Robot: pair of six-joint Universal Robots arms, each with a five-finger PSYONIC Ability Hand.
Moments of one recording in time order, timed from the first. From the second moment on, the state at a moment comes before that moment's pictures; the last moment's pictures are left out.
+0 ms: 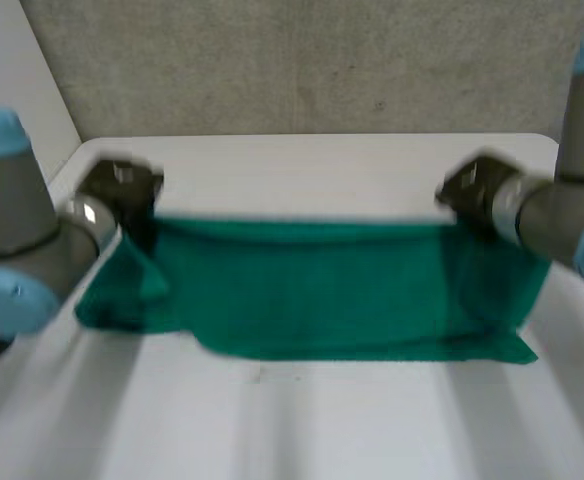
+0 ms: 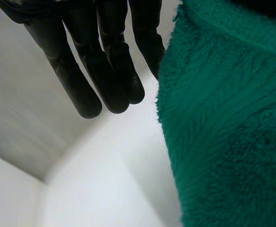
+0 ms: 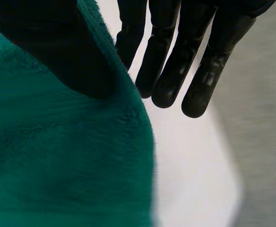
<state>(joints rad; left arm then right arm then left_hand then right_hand) 4.41 -2.04 -1.24 3.13 -1.53 3.64 1.92 -0.99 0.90 0.49 1.55 2.27 1.15 1.20 1.19 1.20 0.97 0.98 1.18 1.18 1.19 0.99</state>
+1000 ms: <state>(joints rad) 4.49 -2.12 -1.71 3.60 -1.51 3.53 1.84 -1.11 1.67 -0.11 1.40 2.64 0.44 0.48 0.50 0.49 0.31 0.98 1.18 1.19 1.19 1.00</state>
